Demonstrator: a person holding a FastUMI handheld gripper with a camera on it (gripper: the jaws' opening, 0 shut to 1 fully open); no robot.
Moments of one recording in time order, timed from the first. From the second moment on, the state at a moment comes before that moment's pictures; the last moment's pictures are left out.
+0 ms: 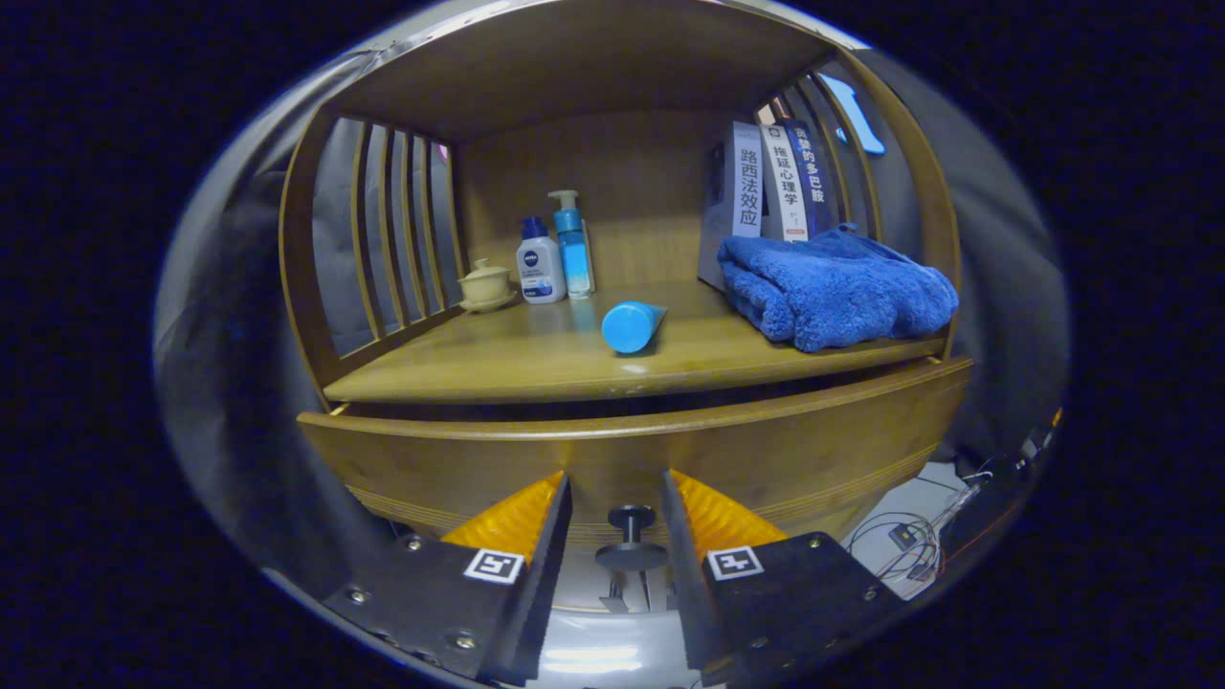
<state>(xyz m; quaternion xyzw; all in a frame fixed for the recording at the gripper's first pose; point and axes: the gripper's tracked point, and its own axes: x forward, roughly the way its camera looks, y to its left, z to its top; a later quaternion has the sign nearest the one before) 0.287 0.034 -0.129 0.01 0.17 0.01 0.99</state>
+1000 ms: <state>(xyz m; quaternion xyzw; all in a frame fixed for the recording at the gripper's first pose) 0.304 0.034 -0.128 -0.02 0.16 0.02 0.99</state>
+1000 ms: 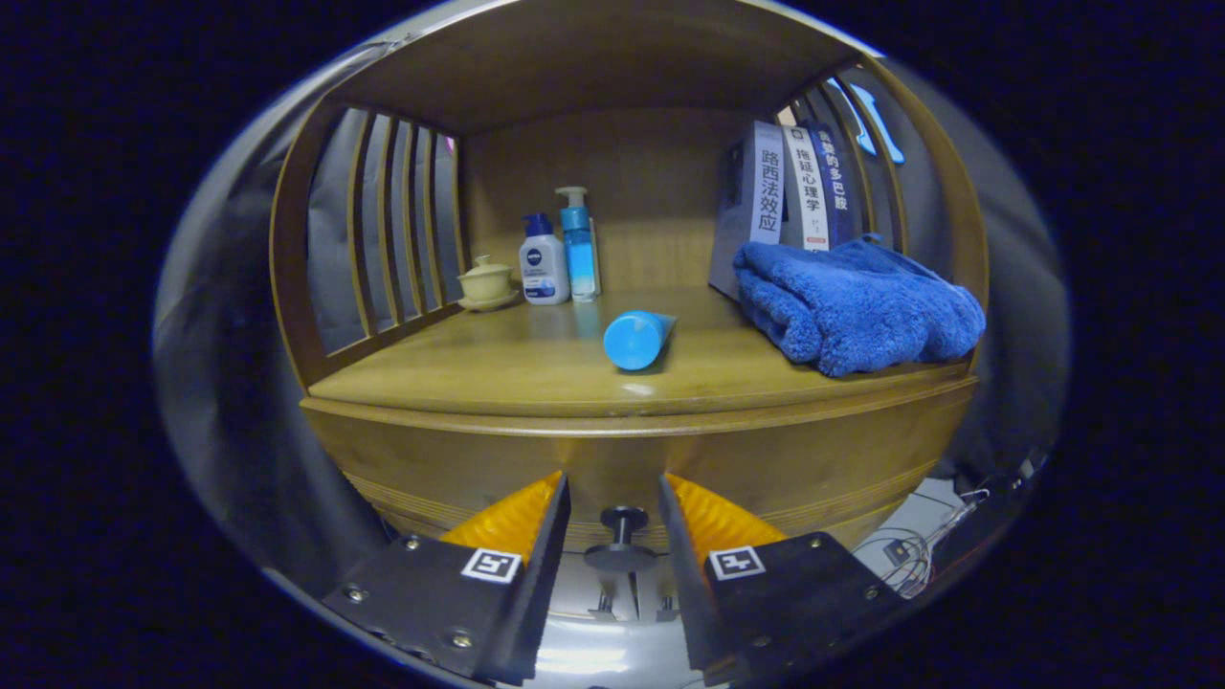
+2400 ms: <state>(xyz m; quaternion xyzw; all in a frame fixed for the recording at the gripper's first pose) 0.128 0.016 0.001 -0.12 0.07 0.10 0.99</state>
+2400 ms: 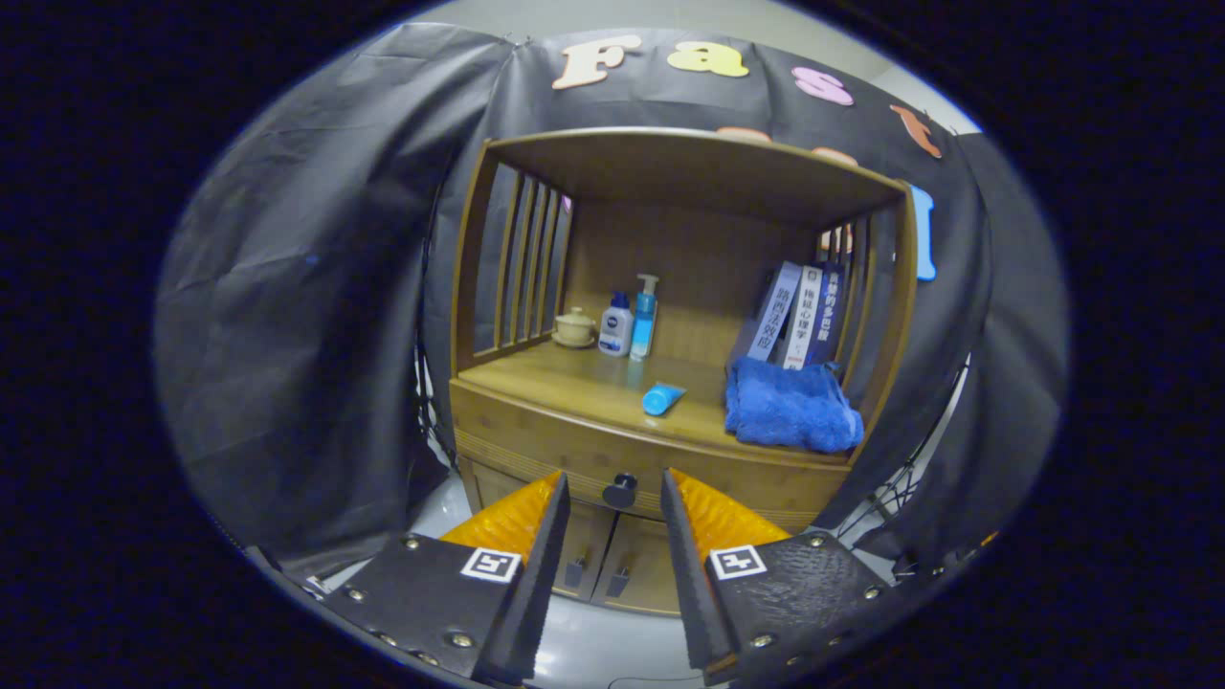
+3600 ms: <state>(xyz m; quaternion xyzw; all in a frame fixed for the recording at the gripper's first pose) 0.159 -0.144 -0.047 -0.01 0.05 0.05 1.00</state>
